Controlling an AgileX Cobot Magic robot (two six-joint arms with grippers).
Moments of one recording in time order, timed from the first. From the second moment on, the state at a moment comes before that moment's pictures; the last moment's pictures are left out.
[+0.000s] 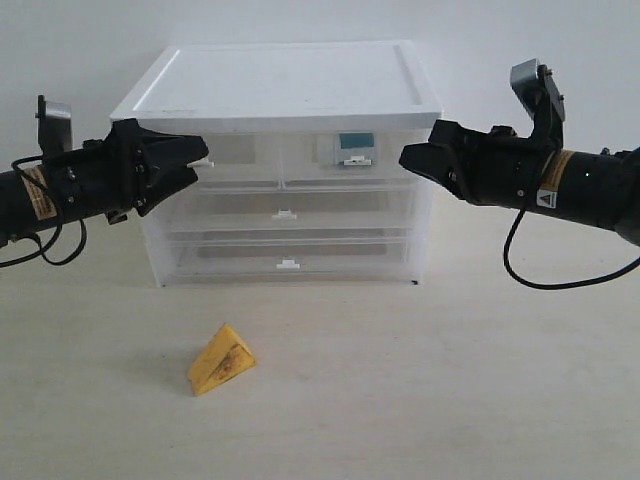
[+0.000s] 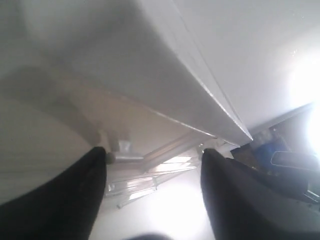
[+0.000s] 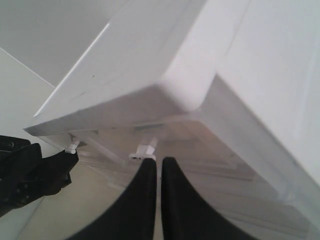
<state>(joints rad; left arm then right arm) -0.01 2.00 -1.06 1.09 -1.07 -1.58 0.13 1.88 -1.00 -0.97 -0.90 1.39</state>
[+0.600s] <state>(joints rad) -0.03 2.00 -1.06 1.04 -0.99 -1.54 0.13 1.88 -1.00 -0.98 -0.90 1.36</state>
